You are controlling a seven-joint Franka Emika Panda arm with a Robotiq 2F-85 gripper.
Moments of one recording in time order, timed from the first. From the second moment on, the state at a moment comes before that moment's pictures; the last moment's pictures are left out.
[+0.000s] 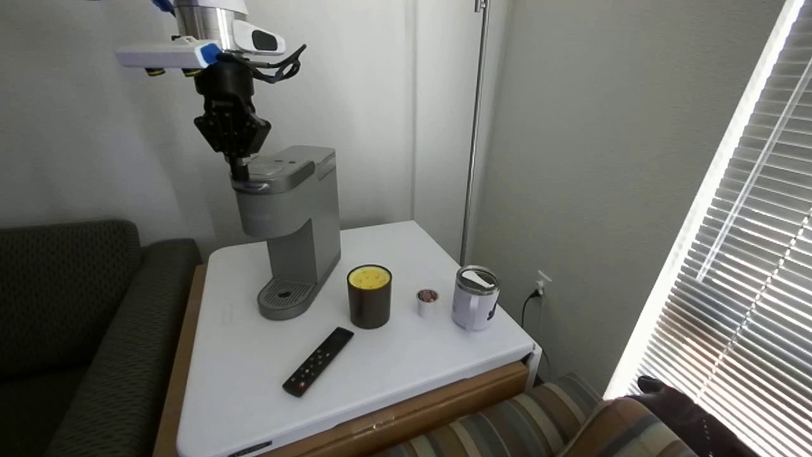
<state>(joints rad) 0.17 0.37 0.11 -1.71 -0.10 2.02 0.09</state>
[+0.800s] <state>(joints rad) 0.18 0.35 0.11 -1.74 -0.12 2.04 0.09</state>
